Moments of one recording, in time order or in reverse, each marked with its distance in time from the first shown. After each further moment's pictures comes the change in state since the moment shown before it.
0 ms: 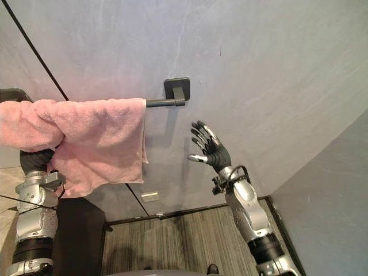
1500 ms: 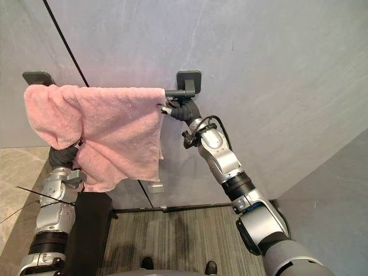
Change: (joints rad) left arm -0.050 -0.042 -0.102 0.048 -0.064 0.008 -0.033; right arm -0.486 0.089 0.067 0.348 -0.141 0.067 -0.130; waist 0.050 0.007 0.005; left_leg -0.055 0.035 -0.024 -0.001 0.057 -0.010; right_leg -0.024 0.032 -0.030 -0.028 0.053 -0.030
